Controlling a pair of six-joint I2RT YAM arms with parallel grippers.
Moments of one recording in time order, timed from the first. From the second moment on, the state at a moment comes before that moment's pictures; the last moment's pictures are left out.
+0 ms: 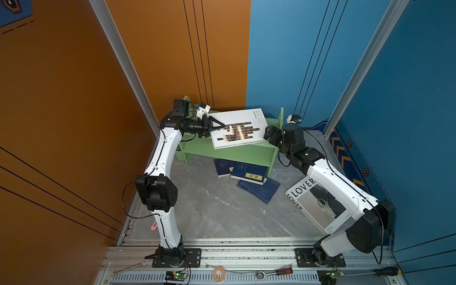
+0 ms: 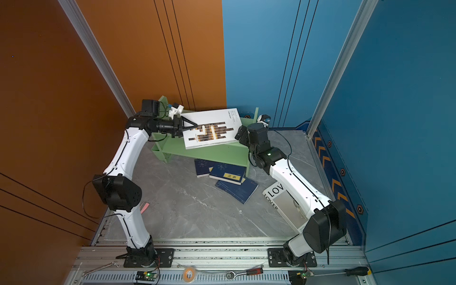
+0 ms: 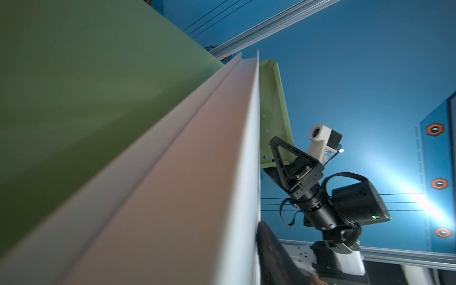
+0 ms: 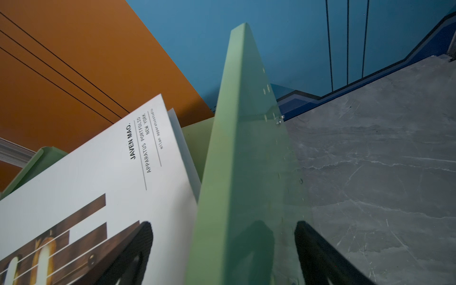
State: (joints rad) left arm -0.07 1.96 2.15 -0.94 1.02 -0.45; right arm 0.49 1.52 1.43 -0.29 0.31 0.70
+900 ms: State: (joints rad) left arm -0.09 1.77 1.95 -0.90 0.56 -0.43; right arm 0.50 1.50 1.41 -0.39 0.33 0.71
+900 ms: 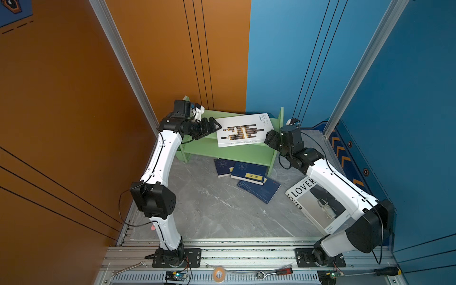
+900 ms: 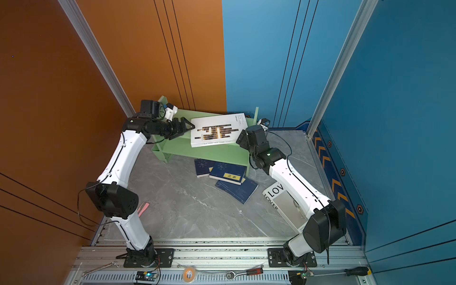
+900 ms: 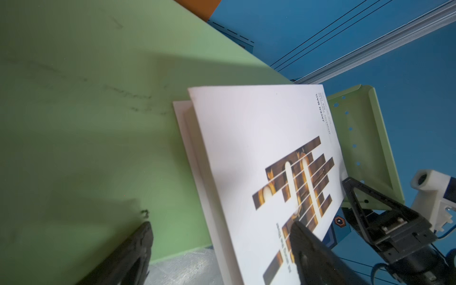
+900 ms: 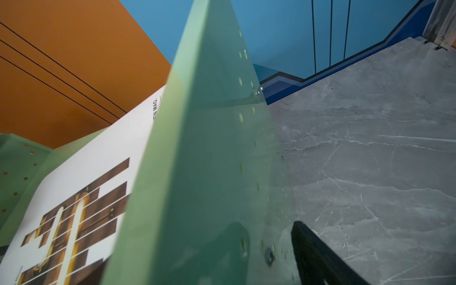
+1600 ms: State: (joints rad) left arm -0.08 1.51 1.28 -0.09 0.84 -1.08; right arm 0.50 1.36 1.34 -0.41 0.33 0.71
